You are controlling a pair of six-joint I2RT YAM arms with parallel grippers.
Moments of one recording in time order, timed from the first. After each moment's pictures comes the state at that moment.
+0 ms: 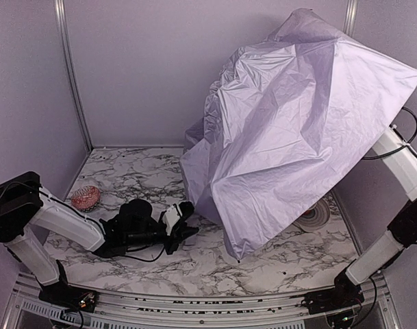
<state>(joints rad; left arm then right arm) -1.02 1.62 0.55 0.74 0.15 0.07 0.49 1.51 1.76 -0.53 -0.37 -0.69</state>
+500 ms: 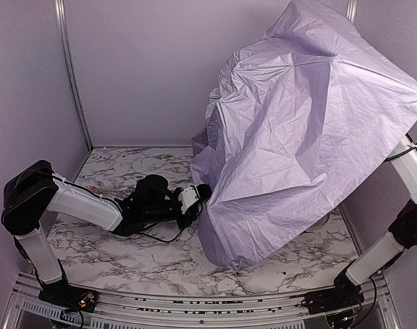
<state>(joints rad) -0.91 1.74 0.80 0.64 0.16 0.41 0.53 1.50 1.85 -0.74 -0.34 -0.80</state>
